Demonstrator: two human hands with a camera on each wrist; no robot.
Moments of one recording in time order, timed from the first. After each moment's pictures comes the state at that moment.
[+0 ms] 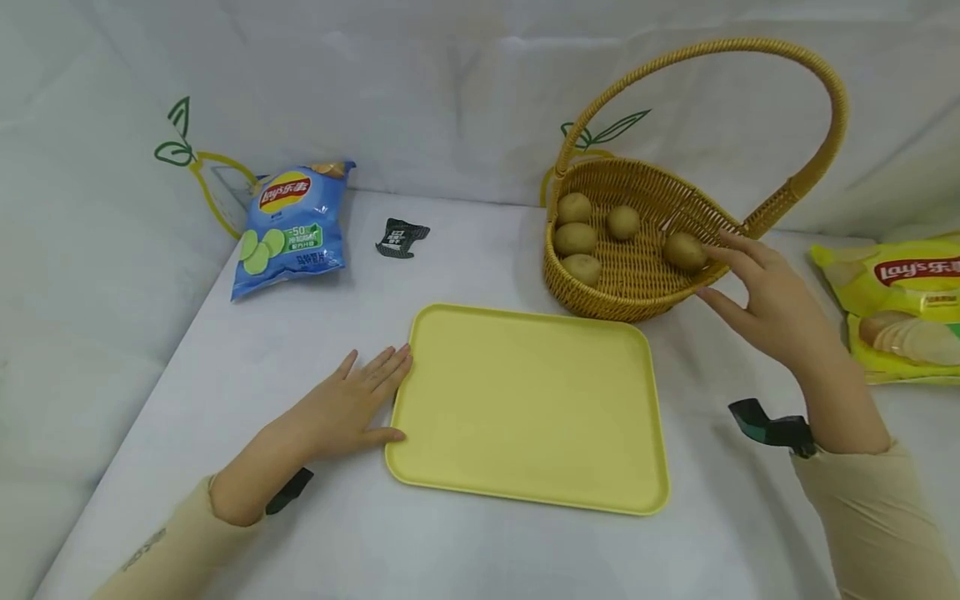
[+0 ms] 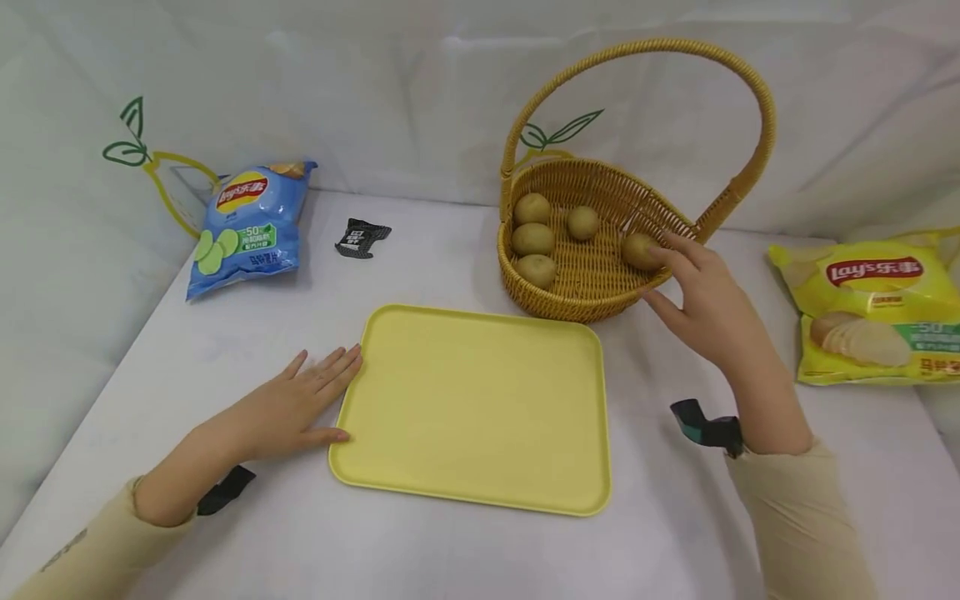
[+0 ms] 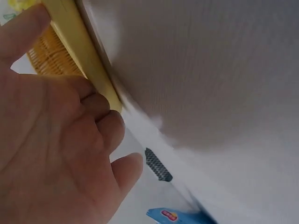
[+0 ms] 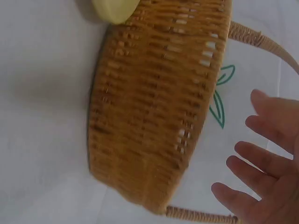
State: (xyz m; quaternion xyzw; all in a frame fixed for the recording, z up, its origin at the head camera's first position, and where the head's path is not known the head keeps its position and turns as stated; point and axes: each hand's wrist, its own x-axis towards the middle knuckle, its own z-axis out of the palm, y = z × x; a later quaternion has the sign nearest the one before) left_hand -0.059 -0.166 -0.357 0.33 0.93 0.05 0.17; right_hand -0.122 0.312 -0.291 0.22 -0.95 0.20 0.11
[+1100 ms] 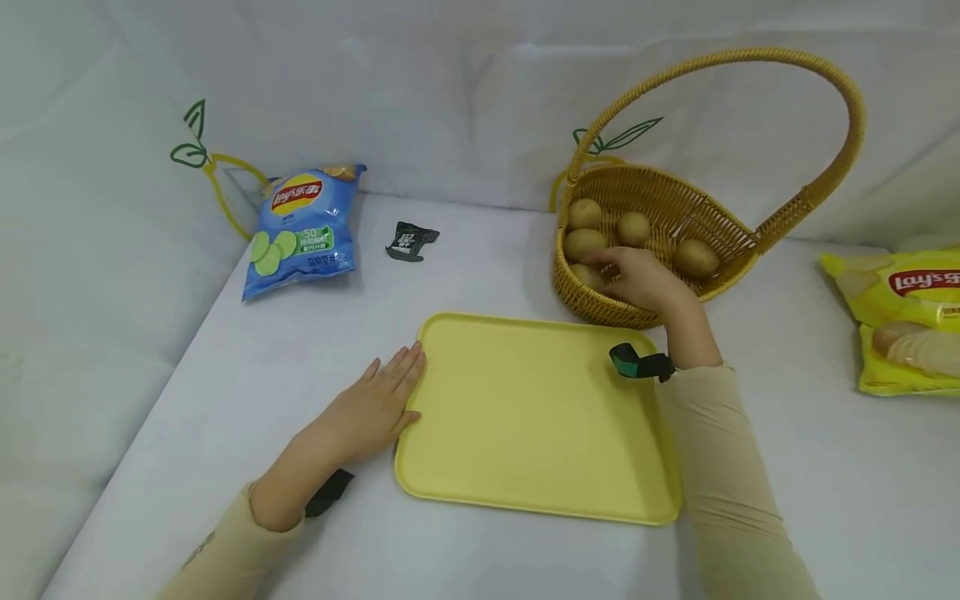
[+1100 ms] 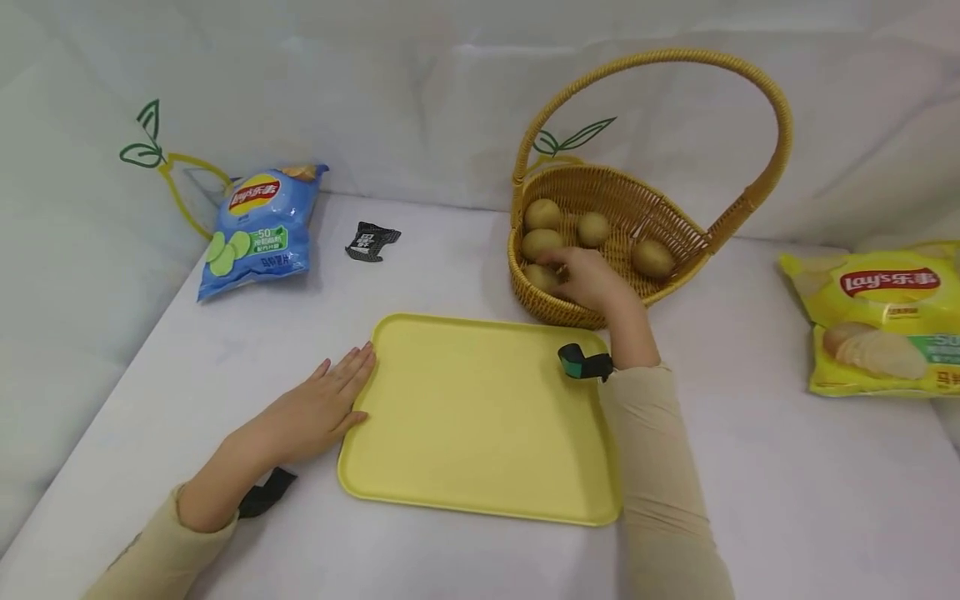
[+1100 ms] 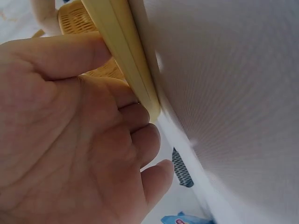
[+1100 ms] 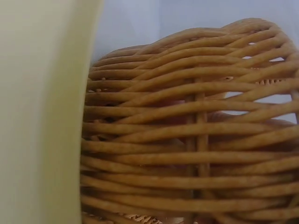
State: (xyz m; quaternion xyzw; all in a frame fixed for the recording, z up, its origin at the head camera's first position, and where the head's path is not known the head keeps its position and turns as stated) left_hand -0.055 -0.149 -0.364 0.29 0.94 0.09 0.16; right_hand -0.204 0.221 -0.325 0.22 -0.94 0.24 -0.10
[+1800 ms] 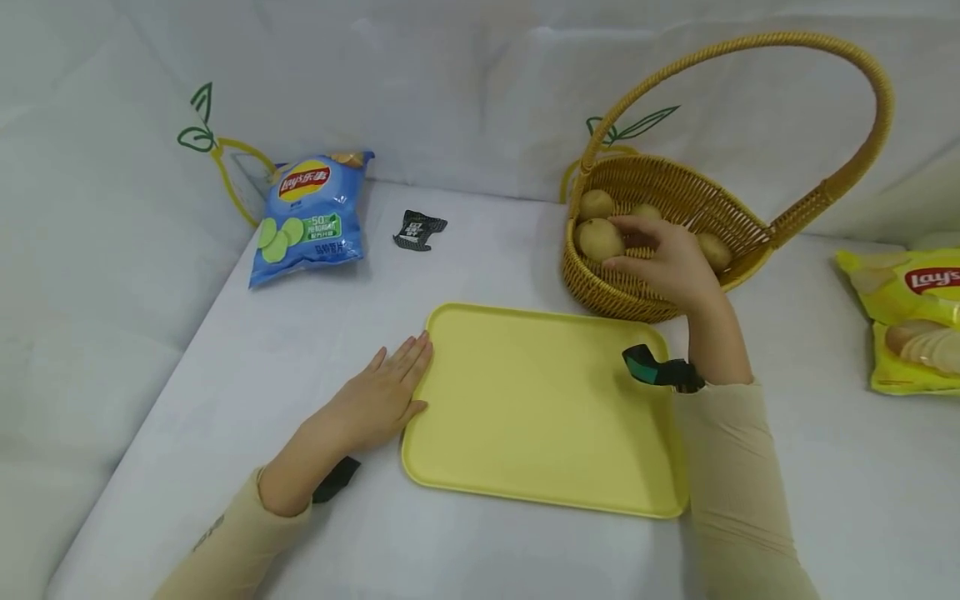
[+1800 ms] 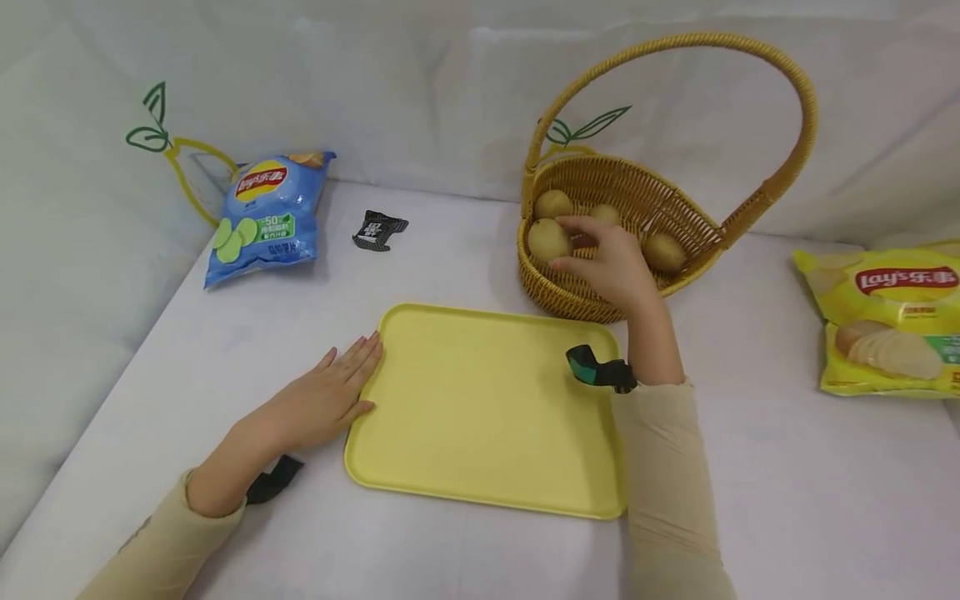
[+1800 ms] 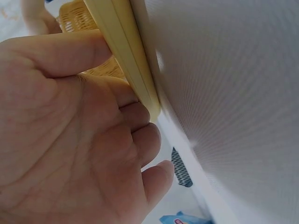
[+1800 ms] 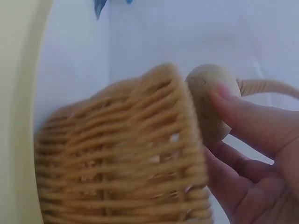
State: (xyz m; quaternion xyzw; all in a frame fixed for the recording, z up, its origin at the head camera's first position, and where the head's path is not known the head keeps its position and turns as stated) left_hand -0.056 -0.148 -0.363 0.28 0.94 0.09 0.17; right_hand -0.178 0.213 -0.300 0.14 -0.90 0.41 -0.01
